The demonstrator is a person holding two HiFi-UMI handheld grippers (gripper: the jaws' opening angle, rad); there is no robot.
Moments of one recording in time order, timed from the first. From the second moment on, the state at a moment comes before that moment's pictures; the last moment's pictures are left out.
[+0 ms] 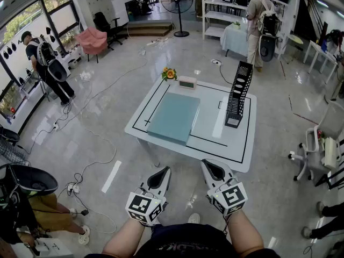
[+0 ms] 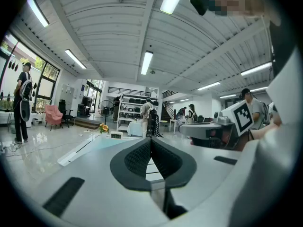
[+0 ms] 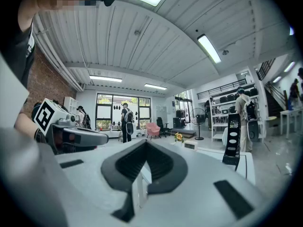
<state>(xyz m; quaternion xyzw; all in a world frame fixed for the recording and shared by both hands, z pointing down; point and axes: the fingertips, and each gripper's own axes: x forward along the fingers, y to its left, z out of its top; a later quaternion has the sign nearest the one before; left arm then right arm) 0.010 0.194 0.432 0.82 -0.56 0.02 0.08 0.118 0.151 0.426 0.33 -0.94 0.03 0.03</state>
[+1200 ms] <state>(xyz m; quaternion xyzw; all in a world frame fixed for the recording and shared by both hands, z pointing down) 0.015 0.155 0.415 0.81 -0.58 0.02 0.04 0.121 0.117 0.399 0.26 -0.96 0.07 -0.04</state>
